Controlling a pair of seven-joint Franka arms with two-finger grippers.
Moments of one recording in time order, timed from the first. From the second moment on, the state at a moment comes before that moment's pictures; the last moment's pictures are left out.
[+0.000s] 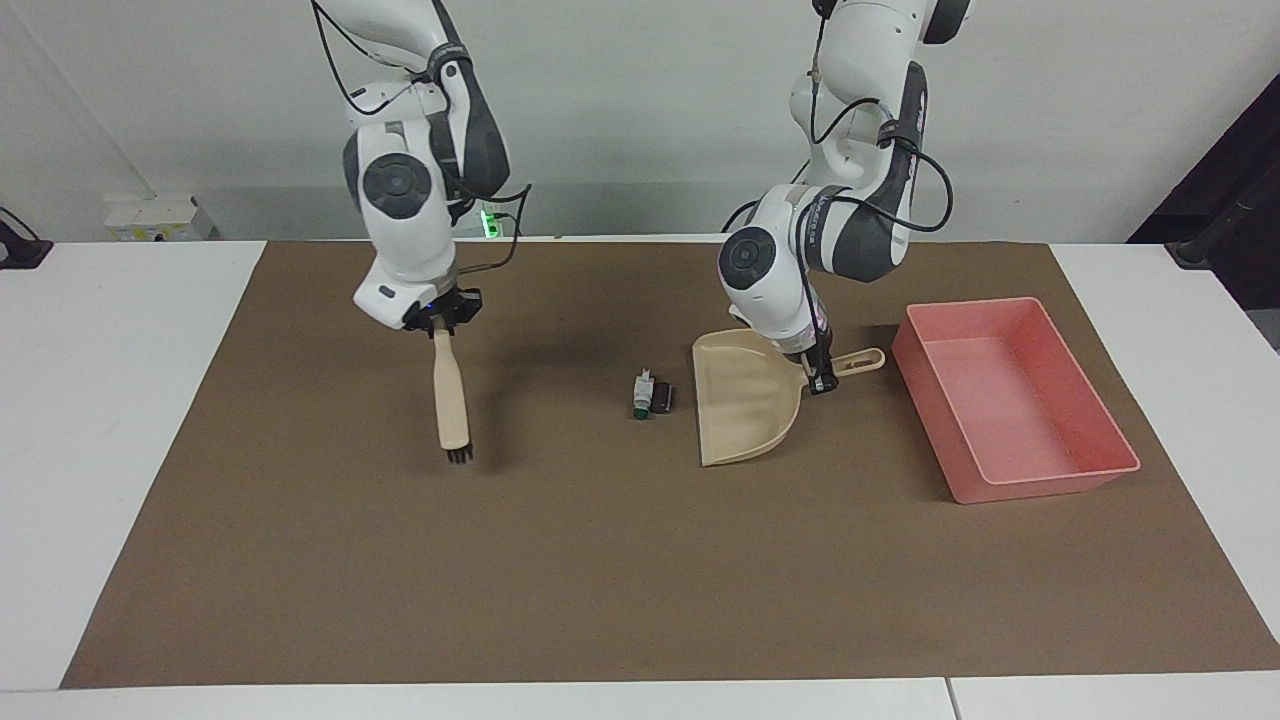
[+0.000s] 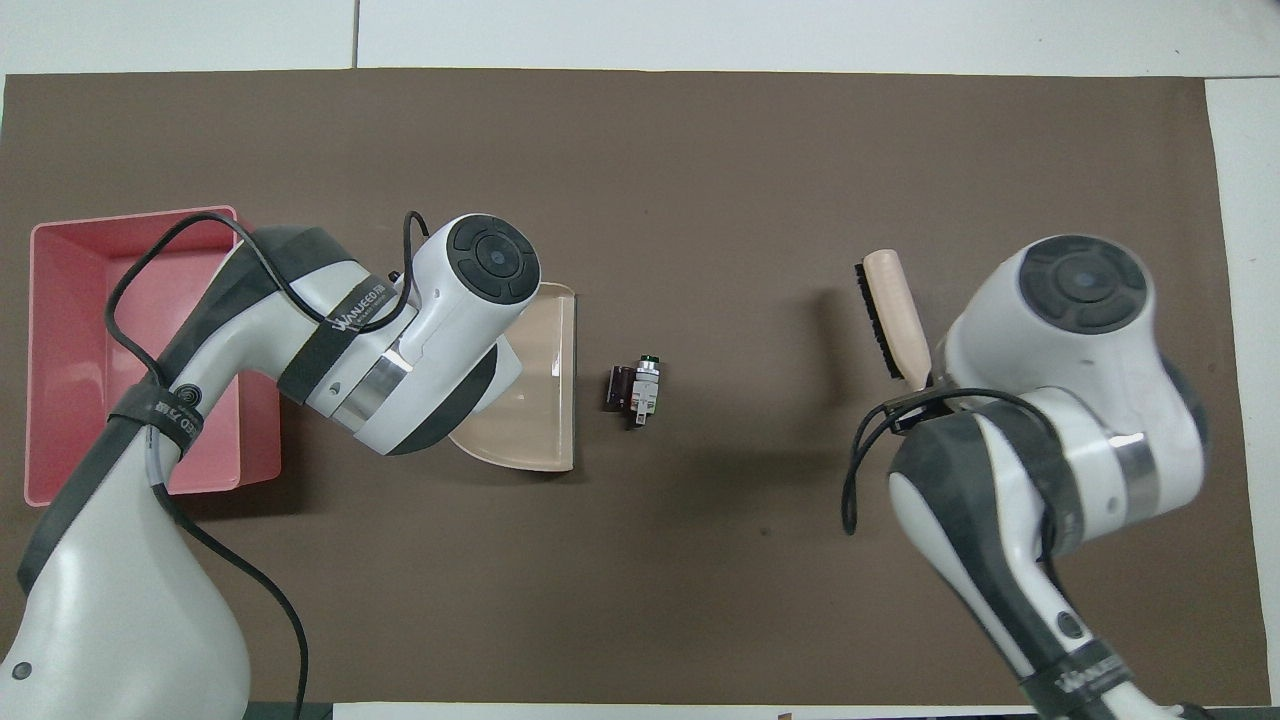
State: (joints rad) left arm -0.51 0.28 -0.03 -1.81 0.44 1.71 0.98; right arm 0.49 -0.02 -0.17 -2.11 -0.13 1.83 0.10
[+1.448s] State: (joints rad) left arm -0.51 0.28 -0.03 -1.81 0.44 1.67 0.98; right arm 0.74 0.33 -0.14 -1.79 -0.09 1.74 0.64
